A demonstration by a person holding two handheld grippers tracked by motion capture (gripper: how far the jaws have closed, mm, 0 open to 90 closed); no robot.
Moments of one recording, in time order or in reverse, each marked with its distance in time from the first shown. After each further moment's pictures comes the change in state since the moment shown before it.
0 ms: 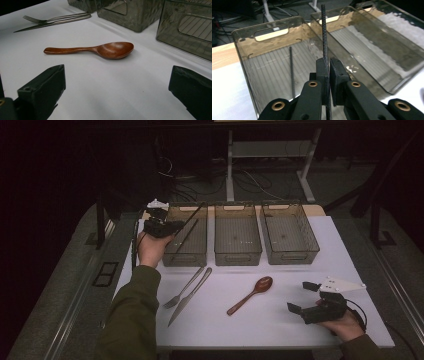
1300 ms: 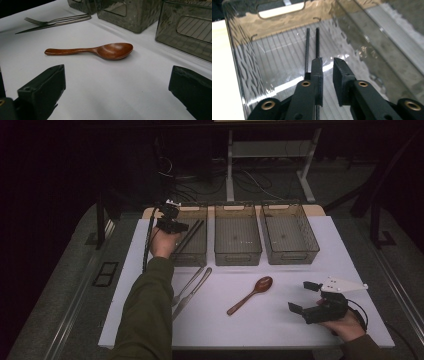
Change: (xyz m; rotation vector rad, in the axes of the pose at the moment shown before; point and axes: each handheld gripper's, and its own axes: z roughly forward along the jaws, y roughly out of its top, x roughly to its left) left arm 0.018 0.002 0.062 0.166 0.103 -0.040; right arm -0.001 0.000 -0.003 -0.007 0.005 0.010
